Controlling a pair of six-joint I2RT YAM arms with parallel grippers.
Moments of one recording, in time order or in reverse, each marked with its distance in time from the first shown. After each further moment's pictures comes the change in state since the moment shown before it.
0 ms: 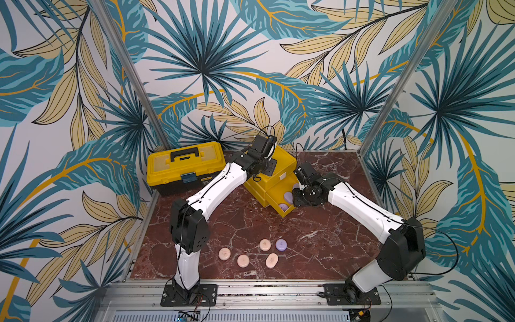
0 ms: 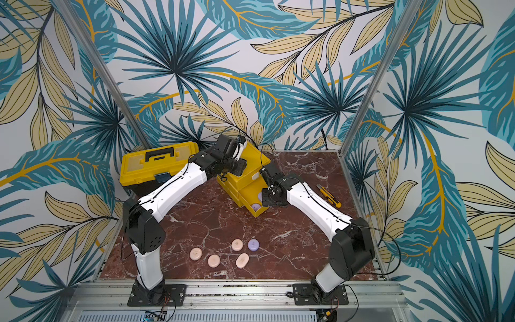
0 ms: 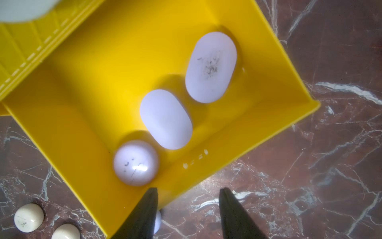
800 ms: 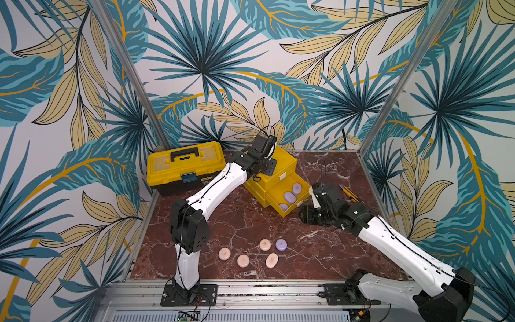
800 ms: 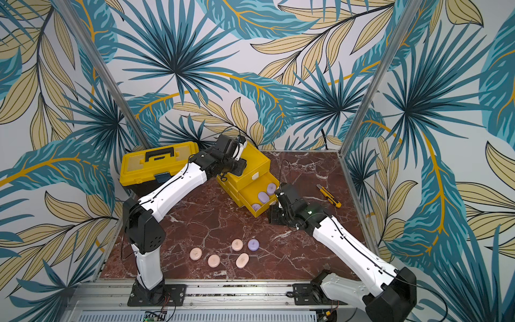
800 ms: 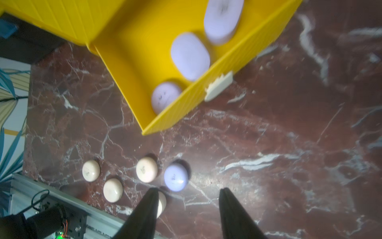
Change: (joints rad) left arm 0.000 0.000 0.000 0.000 0.000 0.000; right arm 0.124 -0.465 -0.411 0.128 -0.115 0.192
